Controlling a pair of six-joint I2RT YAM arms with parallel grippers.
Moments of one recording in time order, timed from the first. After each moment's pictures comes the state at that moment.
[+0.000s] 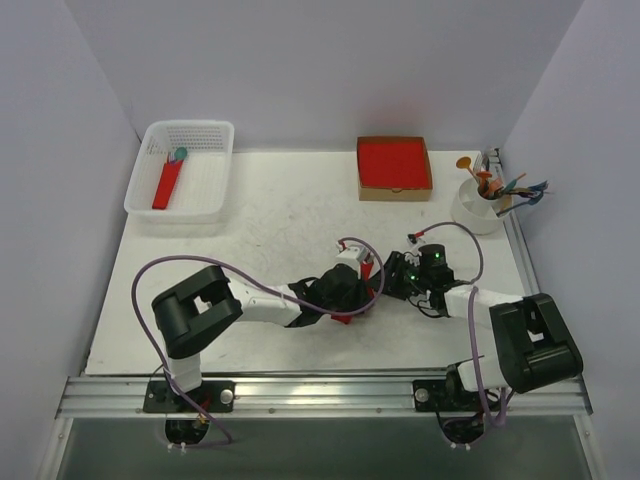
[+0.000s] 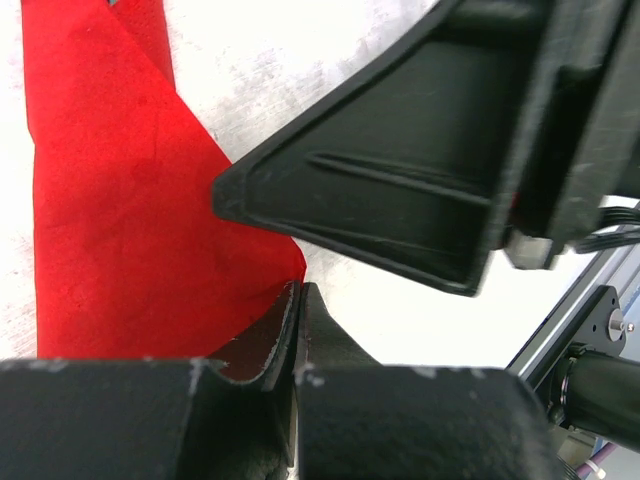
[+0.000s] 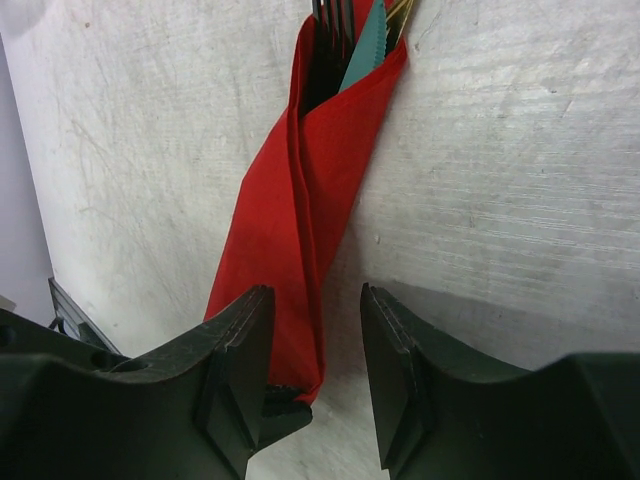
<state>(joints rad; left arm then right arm) -1.09 1.83 0.93 0.34 -0.11 -0.80 0.26 1.37 0.37 0.28 -0.47 0.69</state>
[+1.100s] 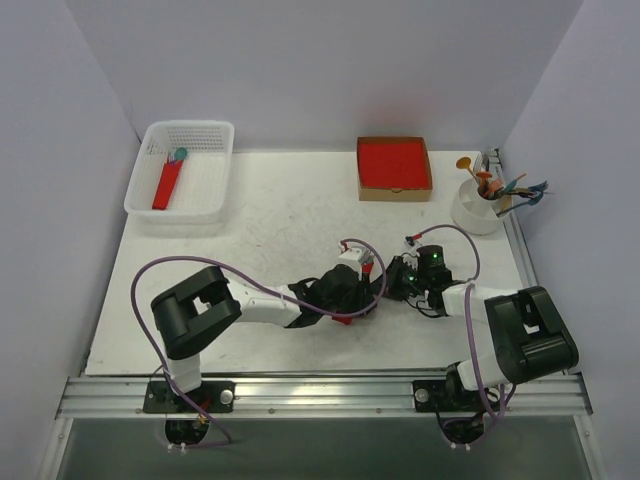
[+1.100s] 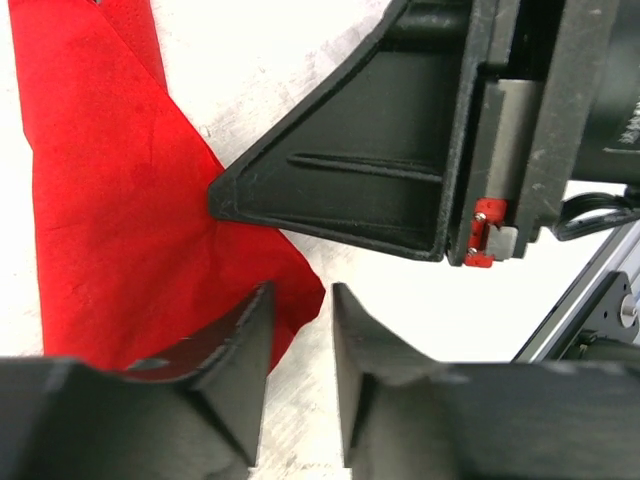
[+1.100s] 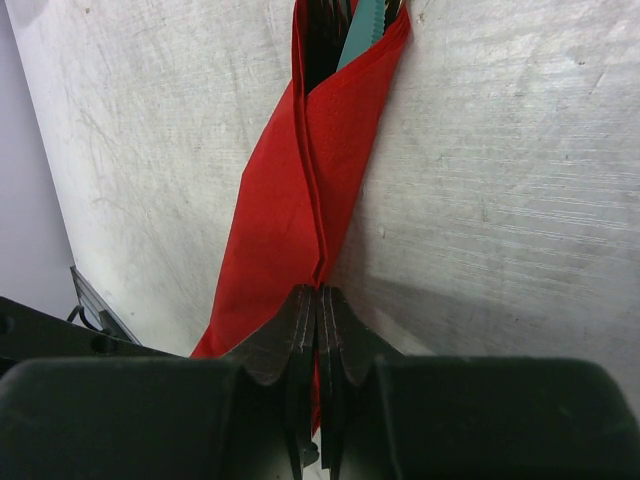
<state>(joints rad) -1.10 1.83 0.93 0.34 -0.10 -0.76 0.26 1.43 0.37 0.31 -0.52 0.73</state>
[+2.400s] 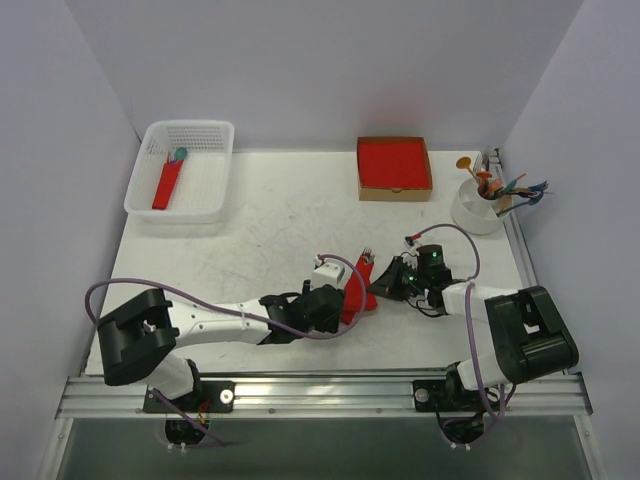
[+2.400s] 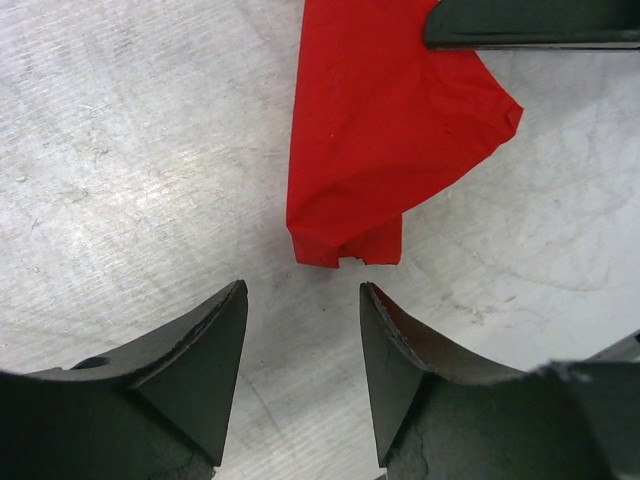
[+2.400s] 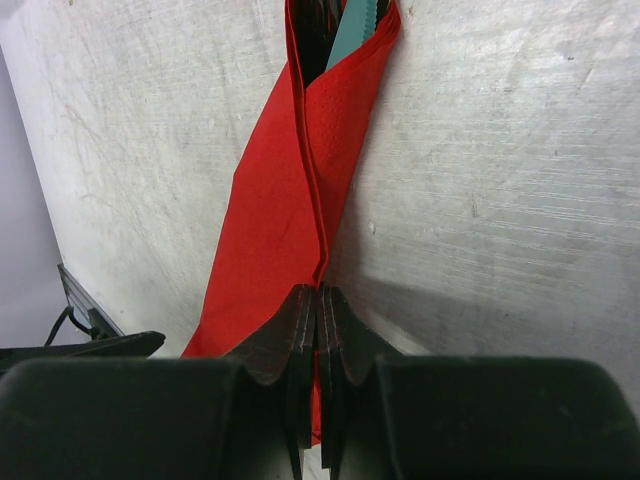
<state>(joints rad) -1.20 1.51 0.81 -0.13 -0.42 -0.71 0.26 1.43 0.38 0.27 -0.51 0.71</state>
